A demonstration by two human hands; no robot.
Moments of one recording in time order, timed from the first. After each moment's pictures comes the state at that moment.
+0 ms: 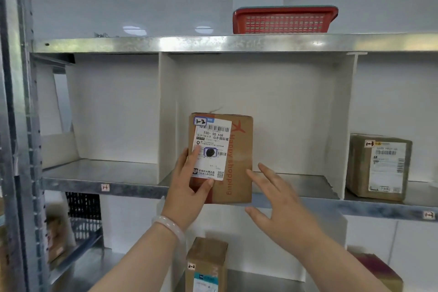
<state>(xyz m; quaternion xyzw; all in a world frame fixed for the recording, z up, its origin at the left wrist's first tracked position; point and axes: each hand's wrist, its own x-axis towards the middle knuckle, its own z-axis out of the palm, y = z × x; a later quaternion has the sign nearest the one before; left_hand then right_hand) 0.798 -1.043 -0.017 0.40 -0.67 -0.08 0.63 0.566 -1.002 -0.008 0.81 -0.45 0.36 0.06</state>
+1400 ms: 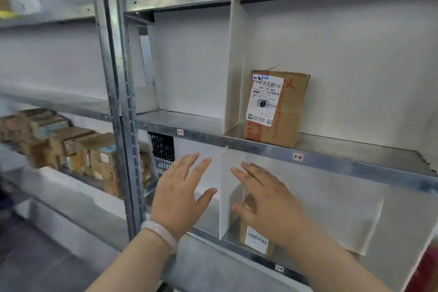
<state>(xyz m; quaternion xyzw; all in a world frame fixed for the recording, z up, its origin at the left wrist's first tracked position) 0.889 -0.912 -0.089 0.64 -0.64 0.23 0.36 0.679 -0.983 -0.077 0.90 -0.35 0.24 0.02</state>
